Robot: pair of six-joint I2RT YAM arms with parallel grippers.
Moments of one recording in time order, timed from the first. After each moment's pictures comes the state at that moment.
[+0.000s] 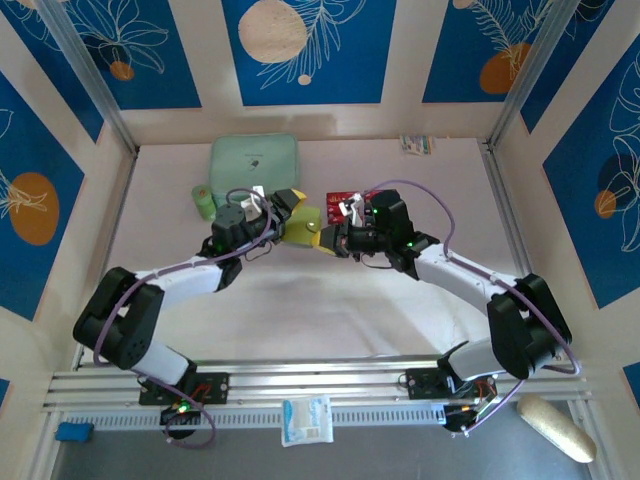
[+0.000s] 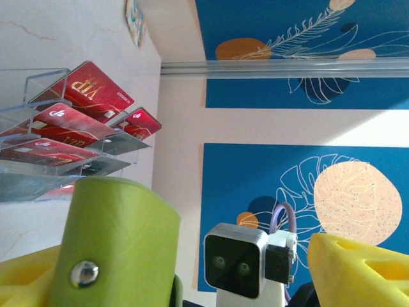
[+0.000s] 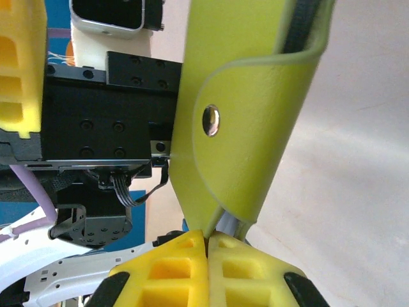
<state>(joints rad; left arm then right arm) -0.49 1.51 0.68 0.77 0.44 -1.52 0.54 1.41 0.82 0.12 -0.78 1.06</state>
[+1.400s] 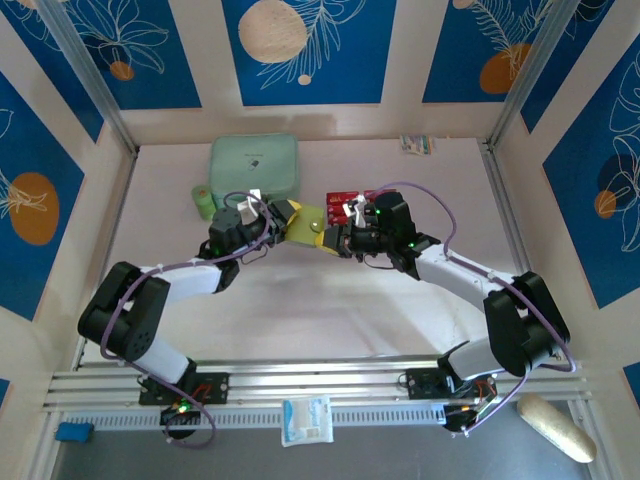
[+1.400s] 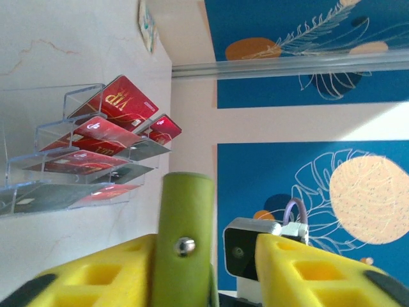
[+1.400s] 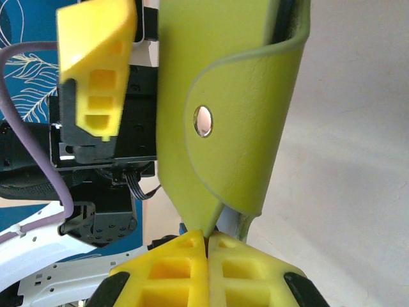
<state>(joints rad) -0.45 1.54 0.64 0.83 0.48 -1.45 0.52 1.42 0.80 0.14 -0.79 1.06</state>
